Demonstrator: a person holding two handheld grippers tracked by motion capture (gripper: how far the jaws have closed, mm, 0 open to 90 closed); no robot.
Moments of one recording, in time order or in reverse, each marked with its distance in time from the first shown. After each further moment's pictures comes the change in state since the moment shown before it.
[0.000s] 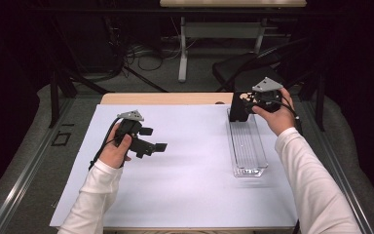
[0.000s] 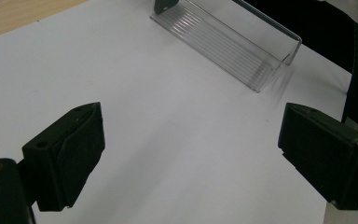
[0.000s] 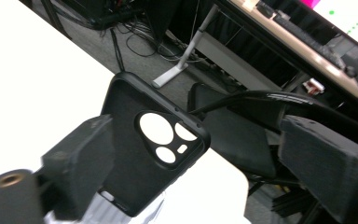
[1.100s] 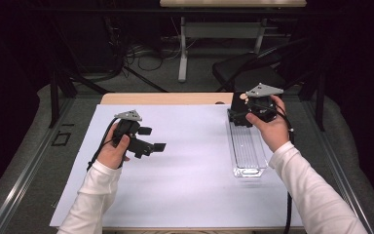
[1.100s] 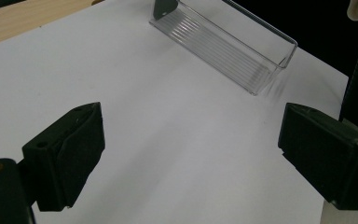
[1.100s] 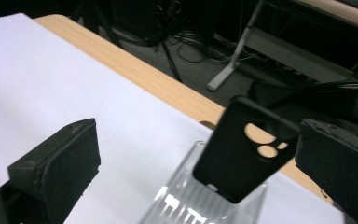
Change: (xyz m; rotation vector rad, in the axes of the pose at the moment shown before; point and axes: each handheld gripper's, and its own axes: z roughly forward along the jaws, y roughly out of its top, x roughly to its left) left arm -0.003 0.000 -0.006 -0.017 0.002 0.004; right arm 0.049 0.031 -0.058 -0.004 0.198 0.175
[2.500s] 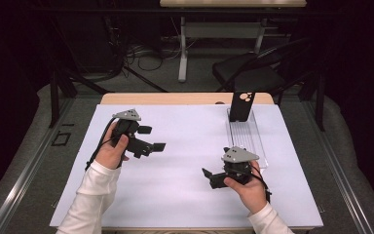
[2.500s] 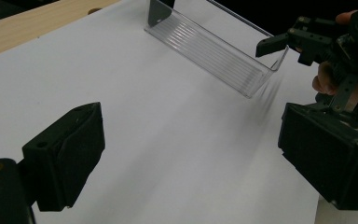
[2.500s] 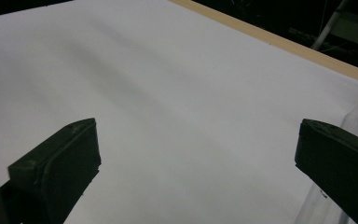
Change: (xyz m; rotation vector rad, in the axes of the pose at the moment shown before) left arm -0.006 0.004 -0.006 -0.012 -0.009 0.023; right arm 0.130 -0.104 -0.021 -0.029 0.233 0.029
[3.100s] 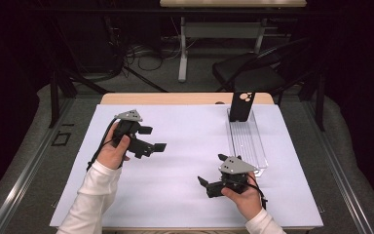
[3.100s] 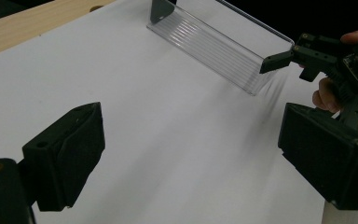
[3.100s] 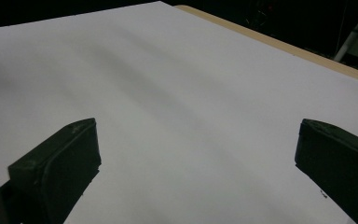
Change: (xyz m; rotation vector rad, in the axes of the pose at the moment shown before) left arm 0.002 -0.002 0.004 0.007 0.012 0.010; right arm 0.015 -0.020 0.005 -0.081 0.063 -0.018
